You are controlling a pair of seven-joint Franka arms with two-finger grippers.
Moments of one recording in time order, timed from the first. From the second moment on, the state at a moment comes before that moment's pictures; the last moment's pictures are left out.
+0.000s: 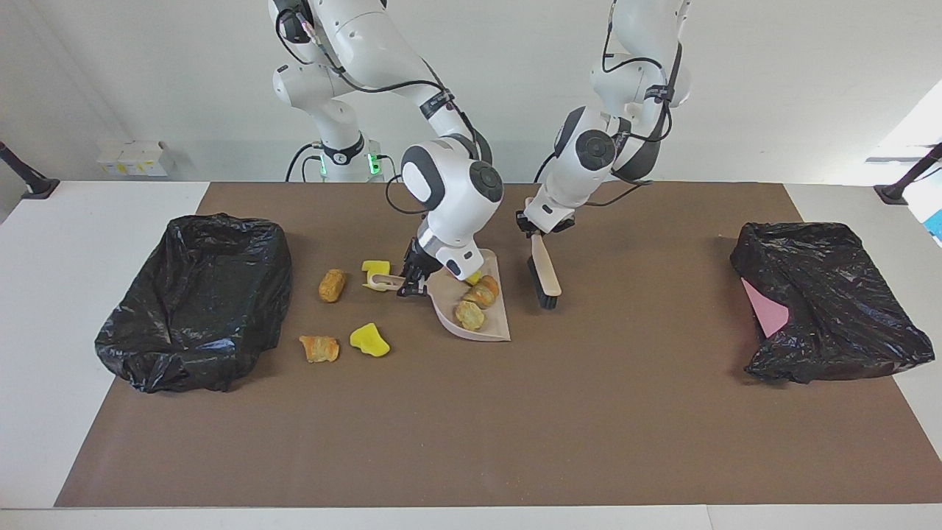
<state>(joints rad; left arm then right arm) -0.42 -0.02 -0.20 -2.27 -0.31 2.09 -0.45 0.51 0.39 0.04 -1.73 -0.46 1.82 -0.89</state>
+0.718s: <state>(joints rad) -0.58 -0.03 -0.22 -2.30 -0.41 2.05 -0.63 0.28 0.23 0.03 -1.72 -0.45 1.78 -1.01</state>
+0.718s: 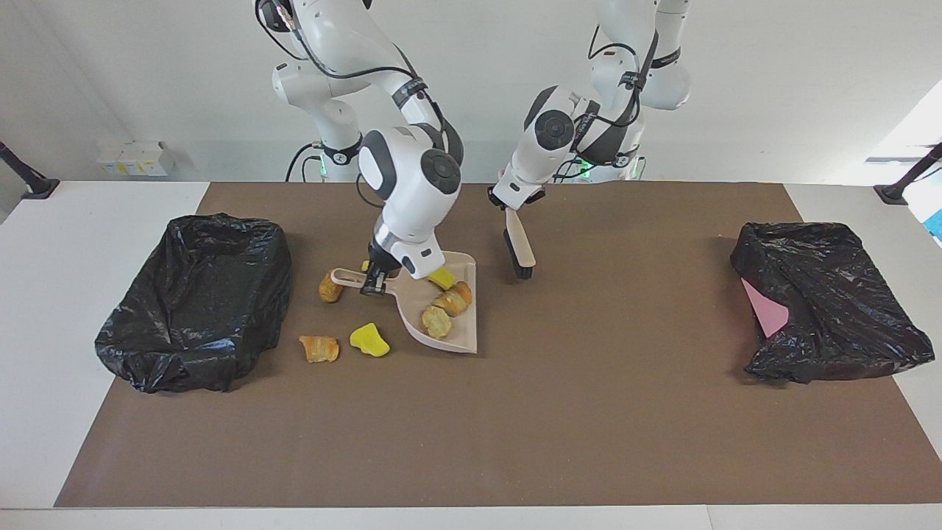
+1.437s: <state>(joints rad) -0.64 0.02 -0.20 -2.31 -0.40 2.15 -0.66 -0.15 0.05 0.03 -1.72 -0.37 1.79 -1.47</state>
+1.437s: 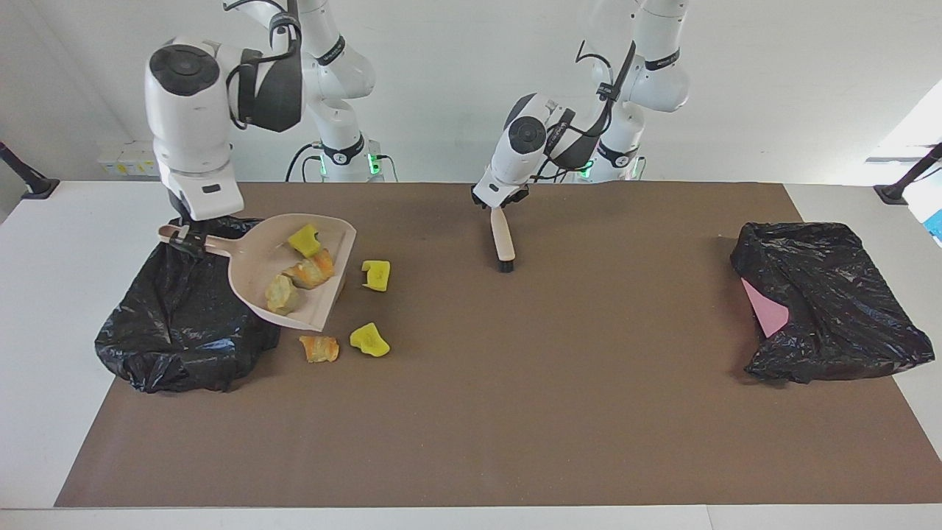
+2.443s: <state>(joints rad) -0.17 0.00 -0.18 -2.21 -0.22 2.12 -0.28 -0.39 -0.10 0.04 -2.03 -0.72 2.25 -1.69</state>
